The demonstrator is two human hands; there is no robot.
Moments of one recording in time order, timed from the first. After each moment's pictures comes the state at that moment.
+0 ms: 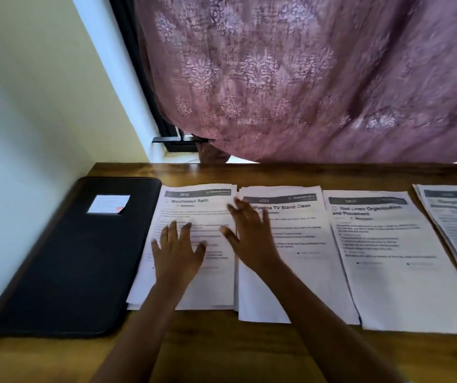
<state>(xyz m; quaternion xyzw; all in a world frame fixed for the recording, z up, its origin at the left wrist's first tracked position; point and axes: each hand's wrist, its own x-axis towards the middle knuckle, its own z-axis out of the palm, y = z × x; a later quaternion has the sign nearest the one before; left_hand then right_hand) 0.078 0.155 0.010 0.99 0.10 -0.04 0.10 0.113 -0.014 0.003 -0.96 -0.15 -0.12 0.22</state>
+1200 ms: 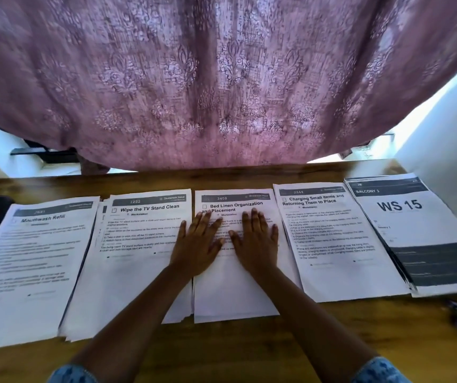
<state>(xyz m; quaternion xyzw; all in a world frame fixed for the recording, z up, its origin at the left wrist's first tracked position) 0.127 -0.167 -0.041 0.97 -0.21 -0.02 0.07 0.097 -0.332 -0.032 -0.99 0.06 0.00 0.12</state>
